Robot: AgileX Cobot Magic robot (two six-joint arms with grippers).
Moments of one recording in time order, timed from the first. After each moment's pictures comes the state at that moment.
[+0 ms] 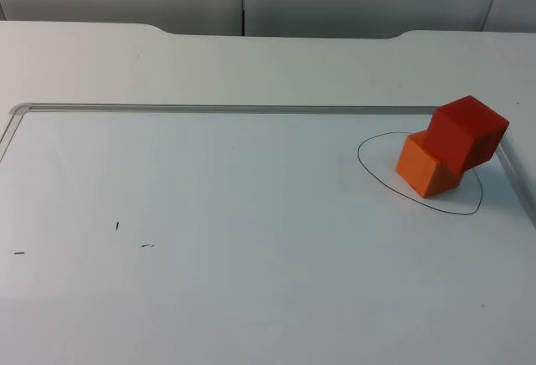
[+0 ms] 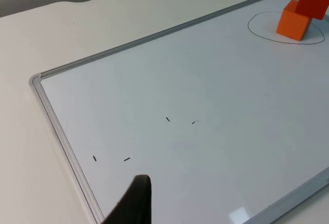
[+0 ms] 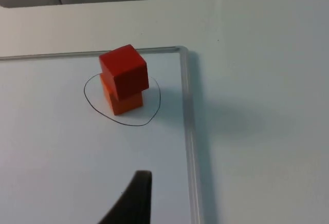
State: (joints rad) right arm -0.04 0.01 -0.52 0.06 1.09 -0.02; left arm -0.46 0.00 -0.51 -0.04 1.09 0.03
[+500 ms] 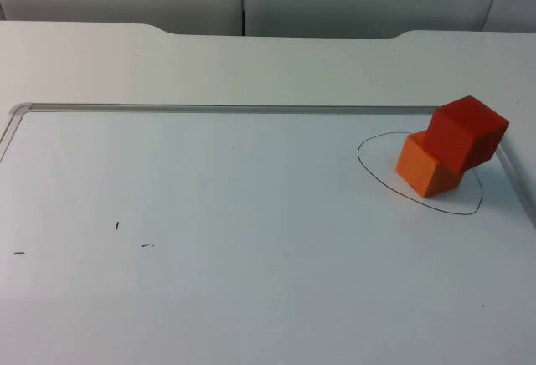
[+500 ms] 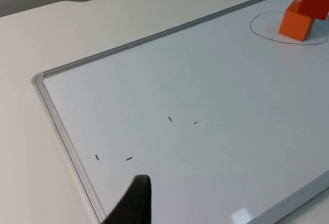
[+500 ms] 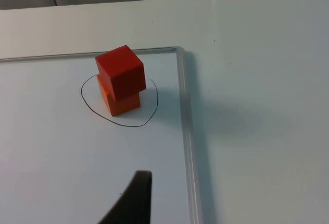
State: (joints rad) right arm -0.05 0.01 -0.52 0.06 1.09 -0.02; left arm -0.43 0.00 -0.51 -0.04 1.09 0.03
